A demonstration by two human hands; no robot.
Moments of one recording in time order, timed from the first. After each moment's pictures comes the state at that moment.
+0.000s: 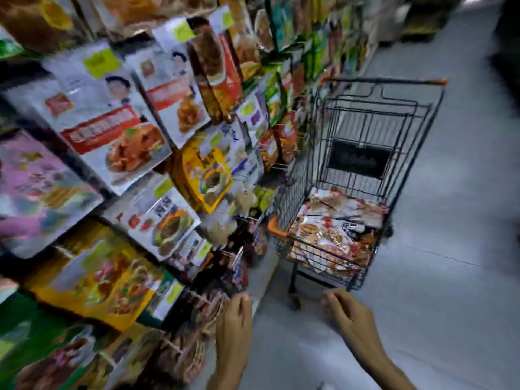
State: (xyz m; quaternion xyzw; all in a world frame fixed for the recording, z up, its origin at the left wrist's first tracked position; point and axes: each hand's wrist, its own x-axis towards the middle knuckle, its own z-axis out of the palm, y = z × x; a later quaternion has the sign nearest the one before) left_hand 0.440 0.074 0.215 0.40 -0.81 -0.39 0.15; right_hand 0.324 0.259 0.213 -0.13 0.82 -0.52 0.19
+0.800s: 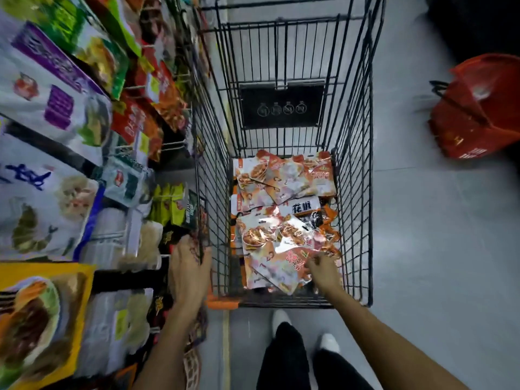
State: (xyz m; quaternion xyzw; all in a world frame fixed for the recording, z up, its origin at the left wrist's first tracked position) left_hand 0.044 -0.097 0.105 0.29 -0.91 -0.28 -0.04; right_hand 0.024 0.155 0.016 0.23 0.82 -0.45 0.28
